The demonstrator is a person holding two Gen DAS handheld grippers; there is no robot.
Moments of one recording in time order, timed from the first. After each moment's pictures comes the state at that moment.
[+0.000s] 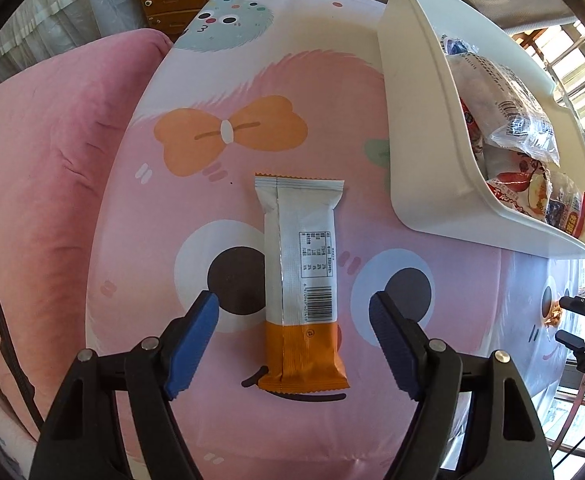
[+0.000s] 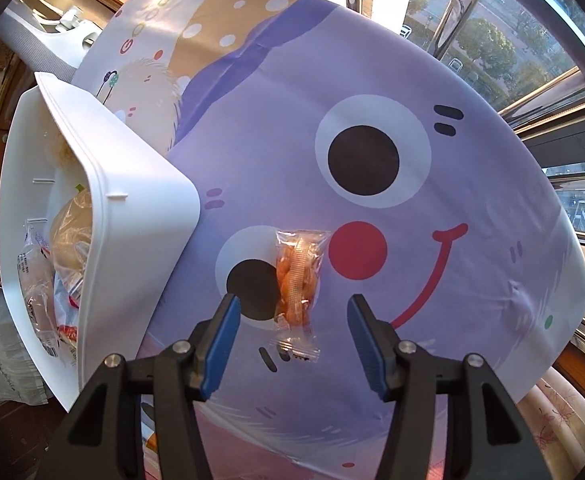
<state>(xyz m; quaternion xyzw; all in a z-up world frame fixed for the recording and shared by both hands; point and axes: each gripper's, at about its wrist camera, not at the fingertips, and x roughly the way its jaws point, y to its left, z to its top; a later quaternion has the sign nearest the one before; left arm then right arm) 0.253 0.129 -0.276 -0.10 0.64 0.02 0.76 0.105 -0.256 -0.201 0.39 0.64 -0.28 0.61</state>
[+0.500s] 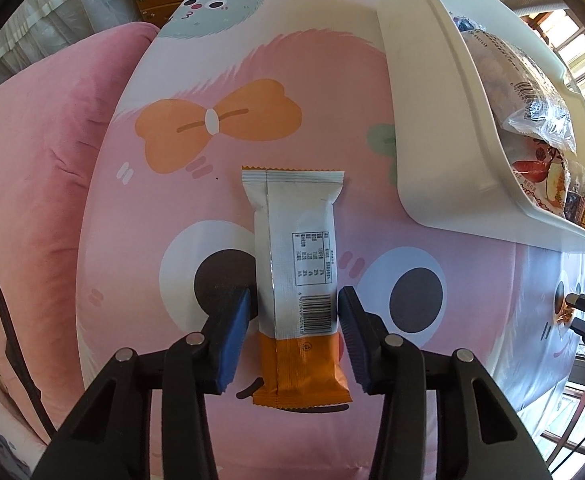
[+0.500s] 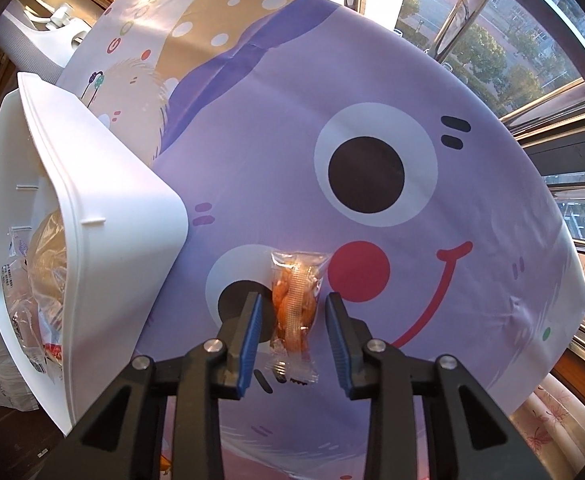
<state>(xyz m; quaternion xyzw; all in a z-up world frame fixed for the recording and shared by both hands) 0.264 0.126 -0.294 -0.09 0.66 0.01 0.74 0.117 -0.258 -0.212 0.37 0.64 -0.29 0.61</state>
